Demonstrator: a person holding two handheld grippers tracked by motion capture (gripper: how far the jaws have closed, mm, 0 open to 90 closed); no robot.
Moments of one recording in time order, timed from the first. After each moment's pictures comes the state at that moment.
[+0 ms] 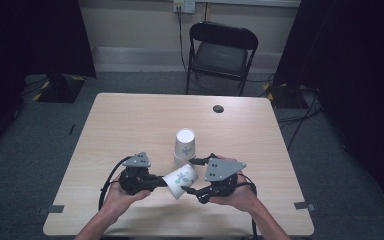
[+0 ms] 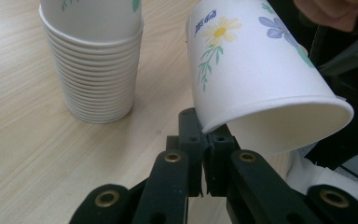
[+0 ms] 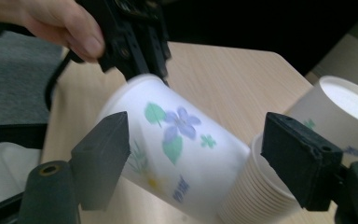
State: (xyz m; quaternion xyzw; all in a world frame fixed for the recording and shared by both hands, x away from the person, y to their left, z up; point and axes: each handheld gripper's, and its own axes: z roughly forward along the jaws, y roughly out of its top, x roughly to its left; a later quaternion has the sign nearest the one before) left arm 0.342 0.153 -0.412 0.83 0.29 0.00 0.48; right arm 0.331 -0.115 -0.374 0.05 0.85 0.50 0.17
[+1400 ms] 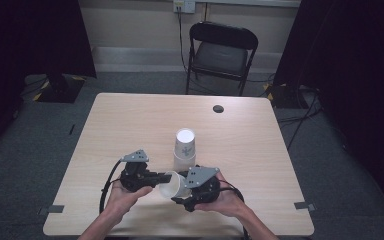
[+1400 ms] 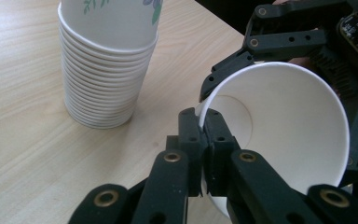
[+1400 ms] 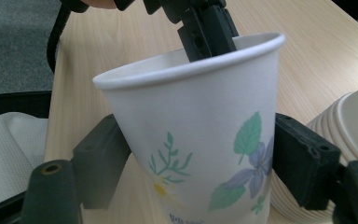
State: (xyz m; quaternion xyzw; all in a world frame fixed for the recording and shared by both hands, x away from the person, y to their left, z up) left arm 0.348 0.153 -0.415 0.80 0.34 -0.02 0.50; right arm 0.332 -0.079 -0.418 0.07 0.89 0.43 0.13
